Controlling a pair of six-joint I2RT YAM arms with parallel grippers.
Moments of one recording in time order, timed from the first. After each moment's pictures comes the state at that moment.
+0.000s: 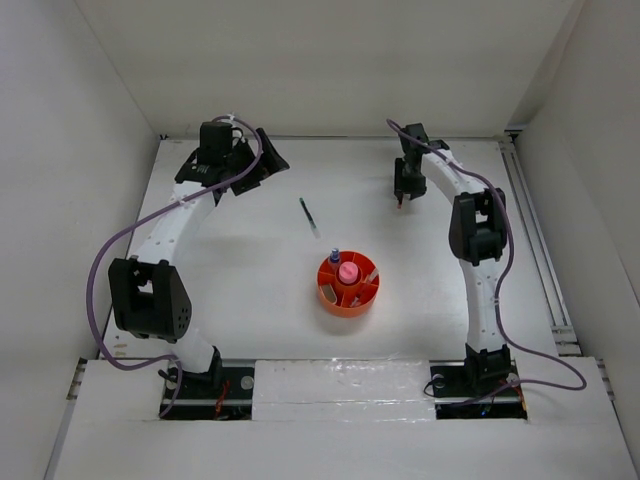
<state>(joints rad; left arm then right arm) -0.18 1.60 1.42 -0.45 0.27 -0.63 0.21 2.40 2.10 -0.83 0.13 0.26</state>
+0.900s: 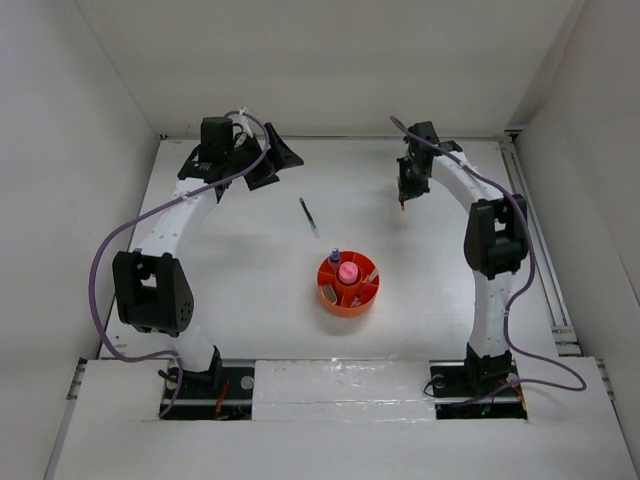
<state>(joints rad) -0.17 1.63 1.44 -0.39 0.51 -0.66 0.22 2.19 1.87 -0.79 -0.01 0.22</state>
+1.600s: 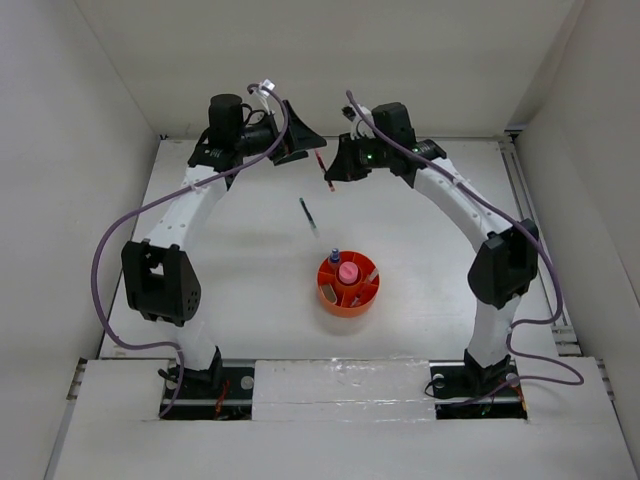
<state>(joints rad) -0.23 1.72 1.61 -0.19 0.82 -0.74 0.47 1.91 1.85 -0.51 -0.52 0.24</state>
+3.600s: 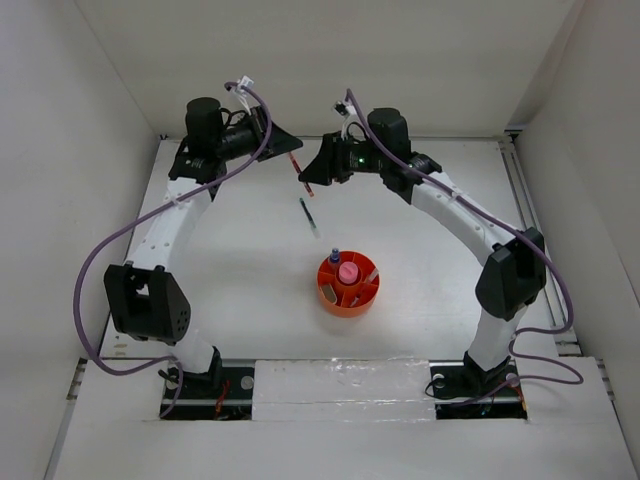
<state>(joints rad) -0.18 1.58 1.50 -0.13 0.79 -0.69 0.56 1.82 1.70 -0.17 -0.65 0.44</state>
